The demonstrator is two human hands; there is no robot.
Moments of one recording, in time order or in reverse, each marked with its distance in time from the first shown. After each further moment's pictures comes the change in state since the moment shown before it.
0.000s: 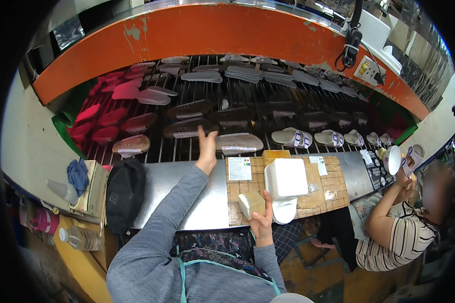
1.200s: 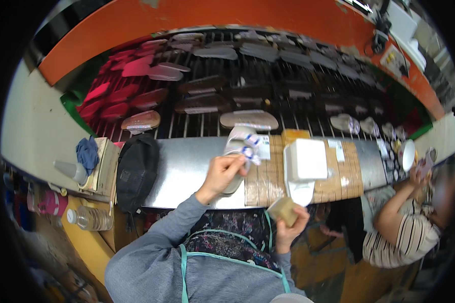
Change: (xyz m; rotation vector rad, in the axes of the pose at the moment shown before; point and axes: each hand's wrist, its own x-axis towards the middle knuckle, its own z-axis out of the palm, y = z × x) left_hand -0.172 0.077 -0.045 0.419 -0.530 0.279; right_hand -0.066 -0.024 0.001 -1.038 0.178 -0.647
